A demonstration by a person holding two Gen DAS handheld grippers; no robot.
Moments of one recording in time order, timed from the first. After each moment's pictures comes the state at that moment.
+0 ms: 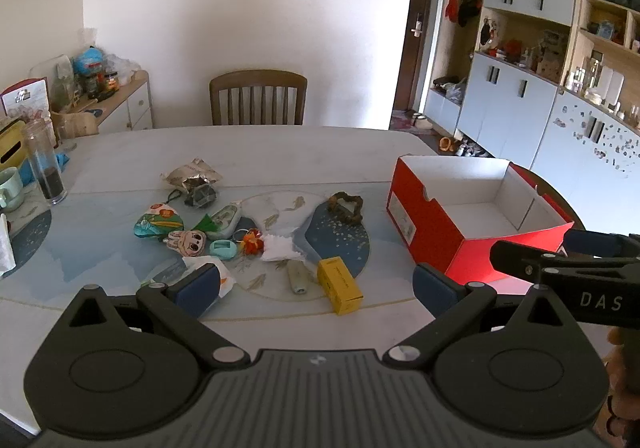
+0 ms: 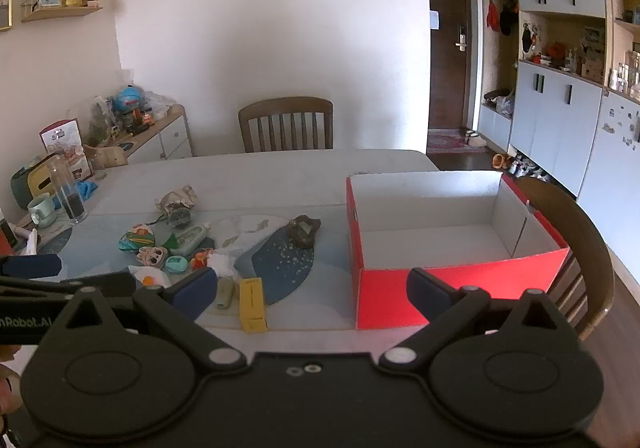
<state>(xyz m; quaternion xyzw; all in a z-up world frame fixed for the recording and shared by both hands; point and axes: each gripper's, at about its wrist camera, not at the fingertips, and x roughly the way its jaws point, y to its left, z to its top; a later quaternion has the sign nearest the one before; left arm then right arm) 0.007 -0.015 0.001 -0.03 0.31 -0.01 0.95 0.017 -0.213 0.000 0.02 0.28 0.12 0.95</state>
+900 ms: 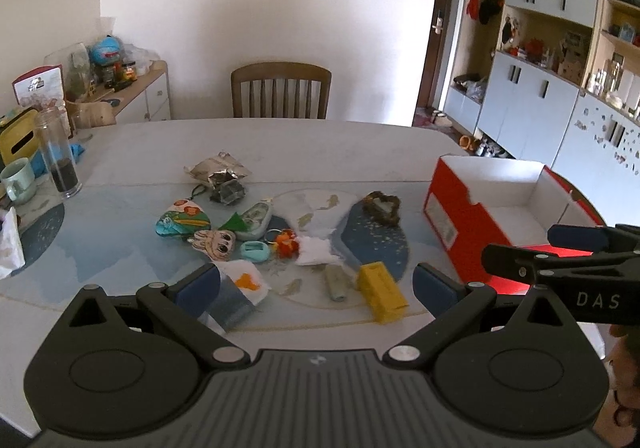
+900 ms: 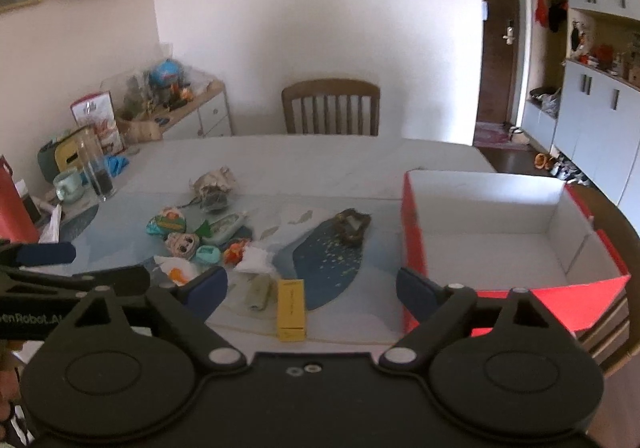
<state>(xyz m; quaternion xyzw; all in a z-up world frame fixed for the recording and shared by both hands) 0.038 0.024 -0.015 -0.04 0.32 0.01 0.95 0.063 -0.165 -0.011 -0.01 0.32 0.19 0.93</state>
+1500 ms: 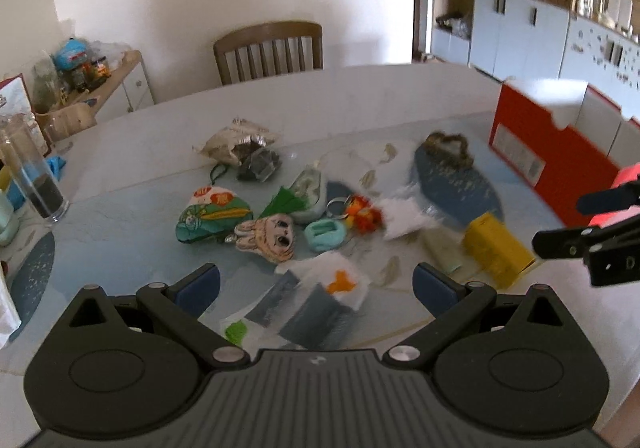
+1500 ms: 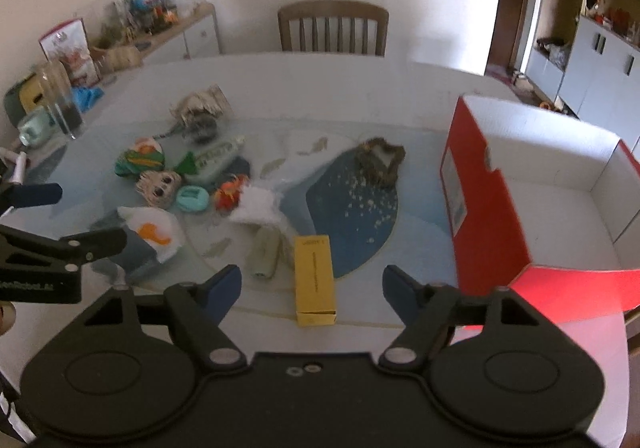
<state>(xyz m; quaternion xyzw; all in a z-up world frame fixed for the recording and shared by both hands) 0.115 0.102 -0.090 0.06 0.37 -0.02 0.92 0.125 -0.106 -0.081 -0.04 0.42 0.16 0.89</state>
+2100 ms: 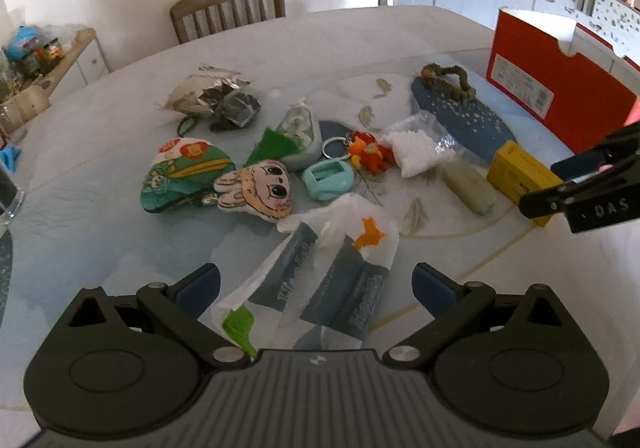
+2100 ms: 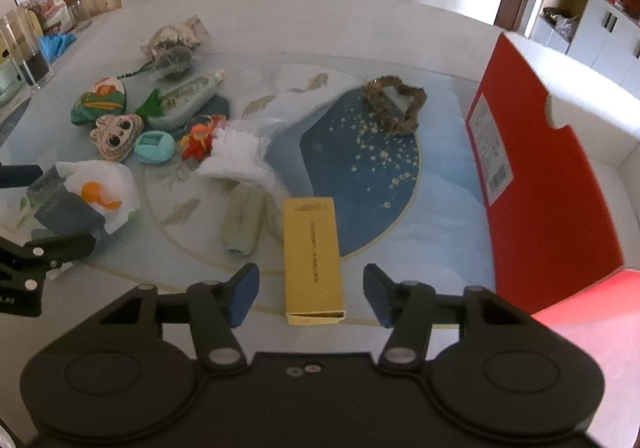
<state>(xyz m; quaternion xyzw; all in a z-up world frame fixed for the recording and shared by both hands) 0.142 0.124 -0.139 0.09 0.43 -0.09 0.90 0.165 -0.082 -0.131 -0.07 0.49 0.14 0.86</state>
